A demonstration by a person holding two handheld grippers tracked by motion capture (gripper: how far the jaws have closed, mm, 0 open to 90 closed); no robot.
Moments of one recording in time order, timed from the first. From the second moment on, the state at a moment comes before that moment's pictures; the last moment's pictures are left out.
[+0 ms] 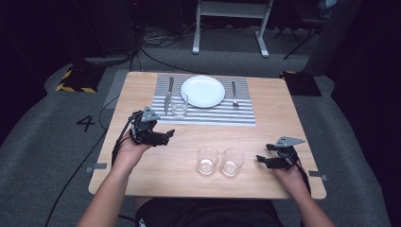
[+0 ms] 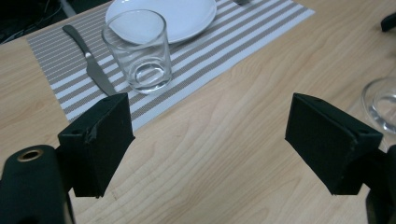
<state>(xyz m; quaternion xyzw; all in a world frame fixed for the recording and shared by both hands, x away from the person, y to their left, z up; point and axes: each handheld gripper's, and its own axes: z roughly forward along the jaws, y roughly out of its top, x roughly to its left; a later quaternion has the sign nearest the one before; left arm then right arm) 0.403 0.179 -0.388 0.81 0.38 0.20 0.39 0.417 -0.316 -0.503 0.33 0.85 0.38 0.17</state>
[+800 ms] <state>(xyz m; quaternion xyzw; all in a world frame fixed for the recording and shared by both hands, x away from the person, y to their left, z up) 0.381 0.208 -0.442 0.83 0.40 0.17 0.35 0.416 -0.314 -0.503 0.34 0.84 0.38 0.16</state>
